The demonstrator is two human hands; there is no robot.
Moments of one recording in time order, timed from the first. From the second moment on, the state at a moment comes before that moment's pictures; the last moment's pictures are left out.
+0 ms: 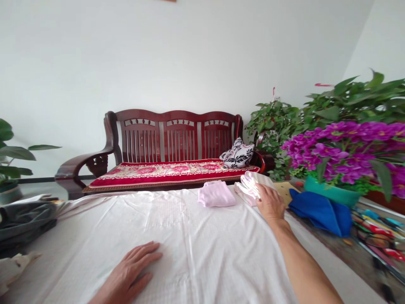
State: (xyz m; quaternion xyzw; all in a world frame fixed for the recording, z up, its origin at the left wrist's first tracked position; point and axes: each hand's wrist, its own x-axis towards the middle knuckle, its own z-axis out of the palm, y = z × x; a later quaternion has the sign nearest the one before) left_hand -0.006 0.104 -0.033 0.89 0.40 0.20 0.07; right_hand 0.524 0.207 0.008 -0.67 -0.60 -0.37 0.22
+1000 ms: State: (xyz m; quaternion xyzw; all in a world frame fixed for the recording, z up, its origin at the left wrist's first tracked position) left_hand 0.002 0.094 -0.018 0.87 0.41 0.23 0.13; right_hand 0.314 0.195 -0.006 -0.66 -0.69 0.04 0.30
